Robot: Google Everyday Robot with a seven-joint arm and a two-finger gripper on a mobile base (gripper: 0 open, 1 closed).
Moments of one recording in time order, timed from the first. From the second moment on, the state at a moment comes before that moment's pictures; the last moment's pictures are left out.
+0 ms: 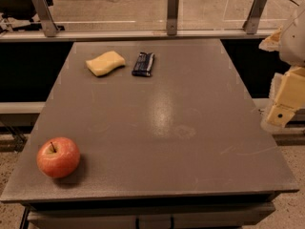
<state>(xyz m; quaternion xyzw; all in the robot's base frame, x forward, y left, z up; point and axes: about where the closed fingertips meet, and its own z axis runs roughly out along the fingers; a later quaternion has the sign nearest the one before) 0.438 -0.217 0.976 -0.60 0.78 -0.03 0.16</state>
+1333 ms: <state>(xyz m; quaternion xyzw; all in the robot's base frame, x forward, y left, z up) 0.577 -0.098 0.979 -0.66 0.72 -0.01 0.23</state>
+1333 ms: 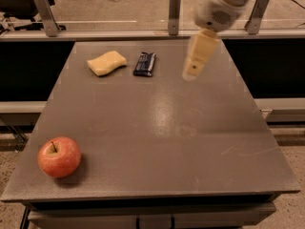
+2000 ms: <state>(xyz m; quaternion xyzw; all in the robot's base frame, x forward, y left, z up) 0.689 0.006 0.921 -0.65 0.71 0.12 0.23</state>
